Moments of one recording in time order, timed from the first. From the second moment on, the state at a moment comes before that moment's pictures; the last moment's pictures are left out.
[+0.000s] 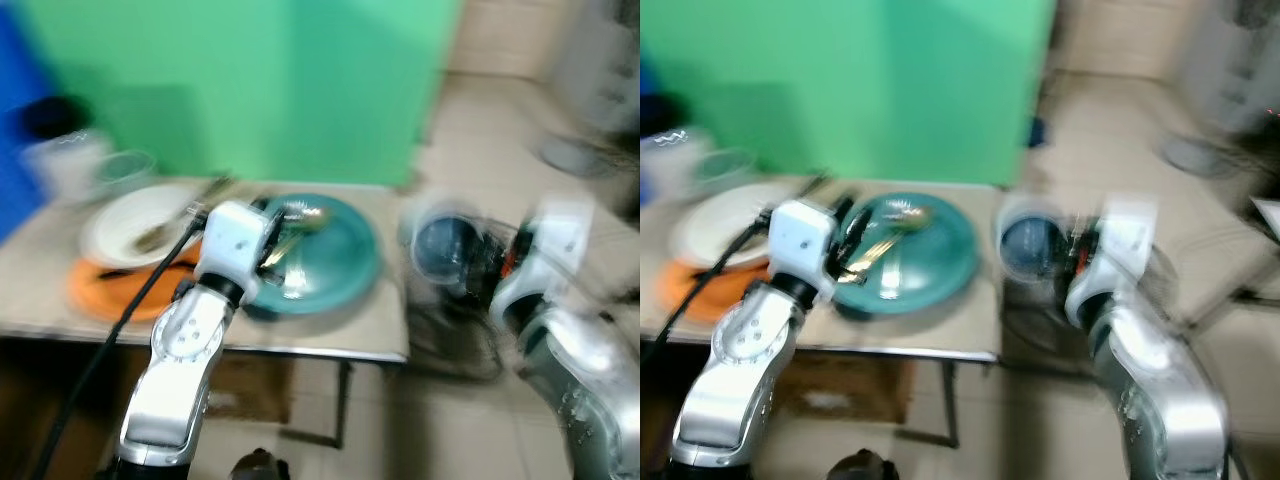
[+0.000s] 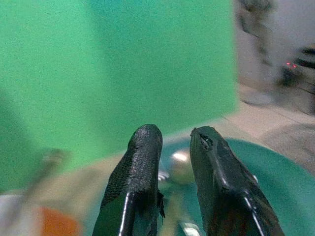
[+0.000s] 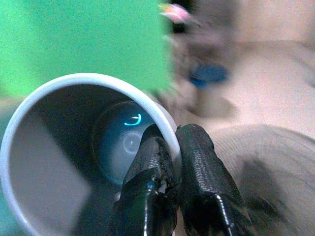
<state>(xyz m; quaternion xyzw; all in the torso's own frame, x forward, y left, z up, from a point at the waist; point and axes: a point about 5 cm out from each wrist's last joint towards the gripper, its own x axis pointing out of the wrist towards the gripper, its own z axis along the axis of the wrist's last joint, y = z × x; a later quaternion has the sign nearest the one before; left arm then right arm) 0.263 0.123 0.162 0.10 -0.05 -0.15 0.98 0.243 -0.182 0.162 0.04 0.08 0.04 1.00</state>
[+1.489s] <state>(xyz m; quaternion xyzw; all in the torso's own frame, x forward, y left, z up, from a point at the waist) 0.270 0.133 0.164 0.08 0.00 -0.13 0.99 0.261 -0.169 0.177 0.00 0.04 0.02 1.00</state>
